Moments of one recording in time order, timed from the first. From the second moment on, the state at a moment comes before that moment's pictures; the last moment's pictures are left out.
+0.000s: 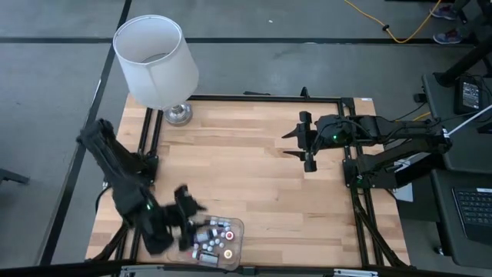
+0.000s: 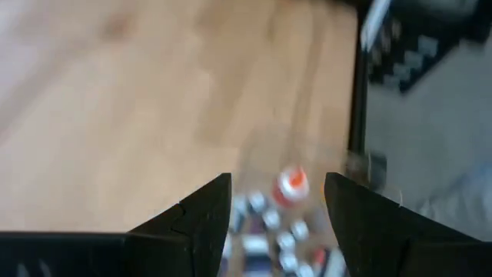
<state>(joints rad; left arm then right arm) -0.87 1.53 1.39 -0.84 -0.70 -1.02 0.07 1.15 1.22 -0.66 0.15 -0.24</state>
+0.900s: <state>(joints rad) 0.05 0.79 0.49 0.14 0.04 -0.28 0.07 0.98 1.22 -0.84 0.55 -0.12</state>
